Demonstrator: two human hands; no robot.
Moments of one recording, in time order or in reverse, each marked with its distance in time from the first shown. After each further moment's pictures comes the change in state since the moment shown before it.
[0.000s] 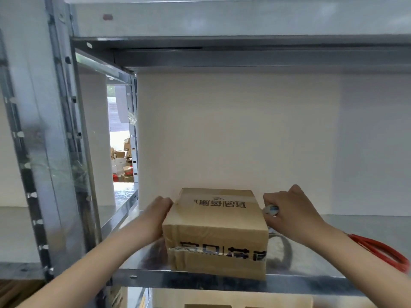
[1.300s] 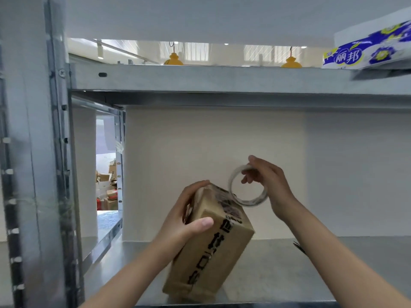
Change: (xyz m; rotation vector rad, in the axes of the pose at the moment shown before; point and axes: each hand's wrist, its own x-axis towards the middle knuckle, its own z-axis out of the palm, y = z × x) left_hand -0.013 0.084 0.011 -0.745 0.123 0.601; right_hand 0.059 -0.013 -0.077 1.201 0.365 0.226
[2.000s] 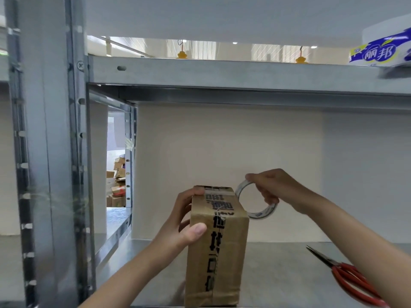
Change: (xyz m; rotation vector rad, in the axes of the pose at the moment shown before) left_hand -0.015 -0.021 -0.030 -0.027 -0.062 -0.047; right_hand 0.018 -0.006 -0.003 -0.504 -0.271 0.238
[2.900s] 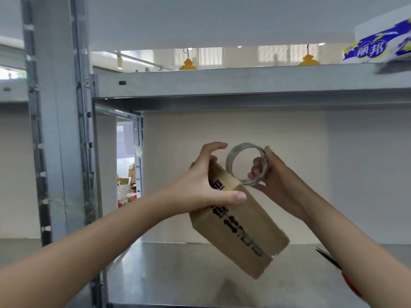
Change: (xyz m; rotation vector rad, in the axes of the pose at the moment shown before) left_hand 0.061 0.104 -0.002 0.465 -0.138 -0.048; right_hand -0.001 -0.006 0.010 0.849 -0.129 -0.162
